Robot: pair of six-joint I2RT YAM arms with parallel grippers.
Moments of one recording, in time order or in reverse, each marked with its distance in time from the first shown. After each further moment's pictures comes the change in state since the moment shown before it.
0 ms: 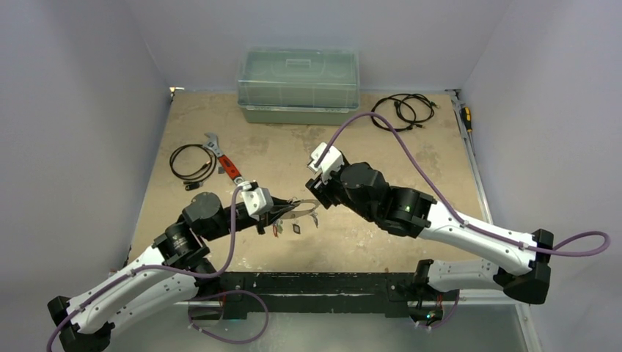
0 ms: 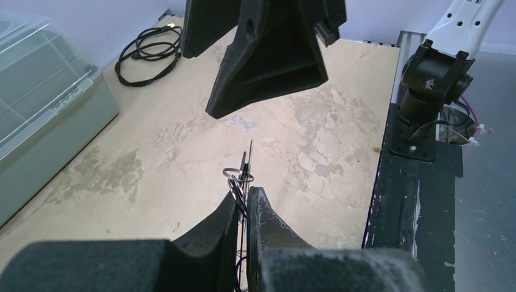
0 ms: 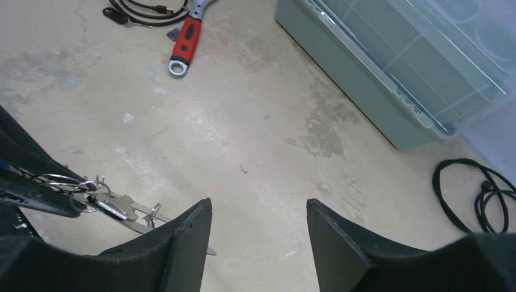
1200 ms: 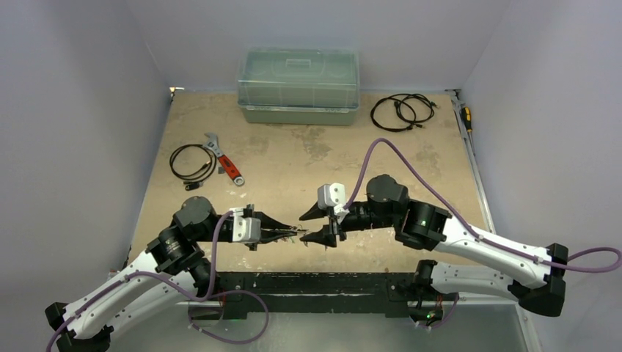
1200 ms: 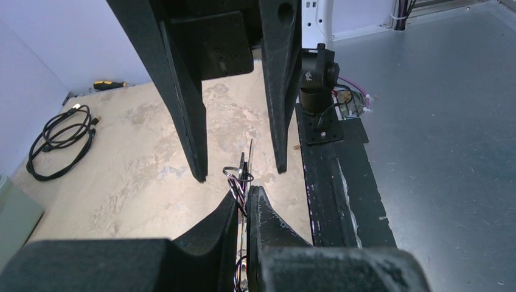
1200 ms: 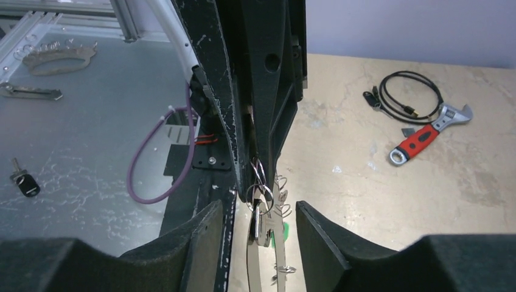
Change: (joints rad) left arm 0.000 -0.055 0.002 -0.009 0.410 0.112; right arm -0.013 -0.182 -0.203 0.209 -0.834 -0.065
